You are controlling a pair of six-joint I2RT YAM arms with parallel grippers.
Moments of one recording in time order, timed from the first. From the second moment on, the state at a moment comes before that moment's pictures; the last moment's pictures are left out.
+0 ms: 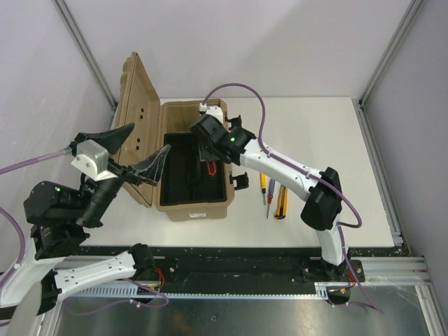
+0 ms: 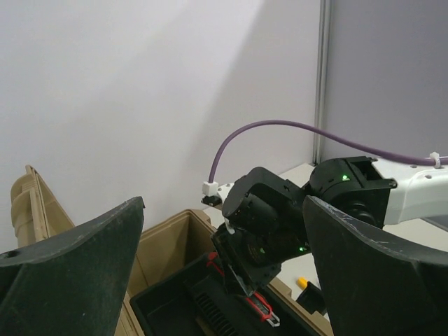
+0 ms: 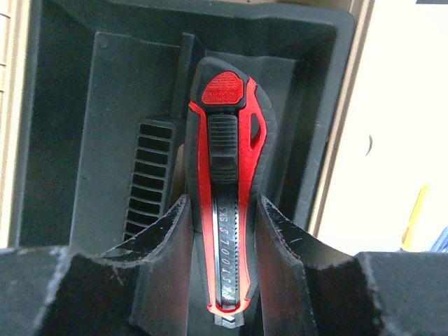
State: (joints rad) left arm -1.04 0.62 1.26 -0.26 -0.41 0.26; right arm 0.96 2.01 2.02 -0.79 0.38 0.60
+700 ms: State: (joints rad) left arm -1.04 0.61 1.24 -0.26 -0.44 0.28; right arm 0.99 2.12 2.06 -0.88 0.41 0.72
